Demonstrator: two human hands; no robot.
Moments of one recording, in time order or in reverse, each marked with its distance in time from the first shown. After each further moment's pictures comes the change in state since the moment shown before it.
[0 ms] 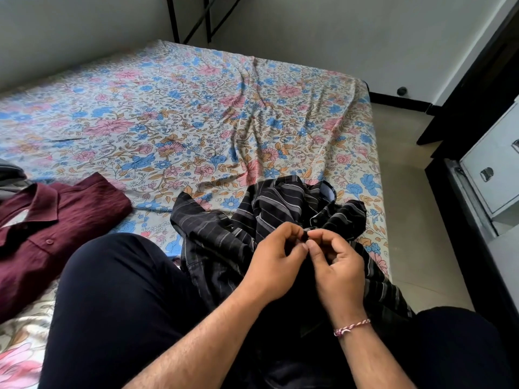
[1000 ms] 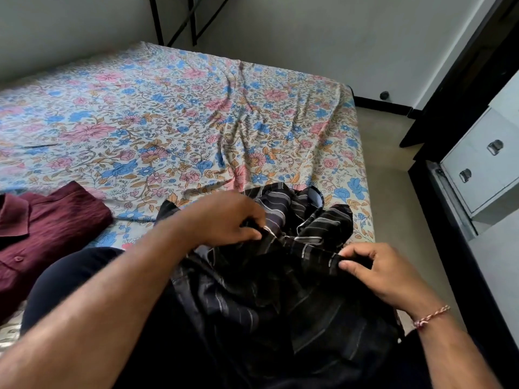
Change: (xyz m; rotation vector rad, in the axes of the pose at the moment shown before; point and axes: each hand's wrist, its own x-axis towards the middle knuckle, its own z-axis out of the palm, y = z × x) left_hand 0.080 0.042 -0.113 0.915 -0.555 0.425; right_hand 0.058 -0.013 -0.105 -0.648 -0.520 0.039
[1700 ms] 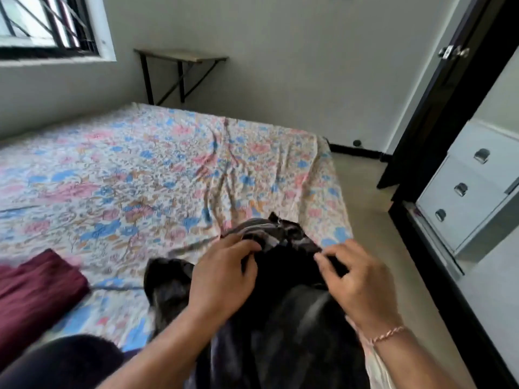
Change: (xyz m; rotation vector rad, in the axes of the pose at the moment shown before) left_hand 0.033 0.023 0.023 -0.135 0.754 -0.316; right_hand 0.062 -0.050 -0.006 -0.190 0.755 -0.304
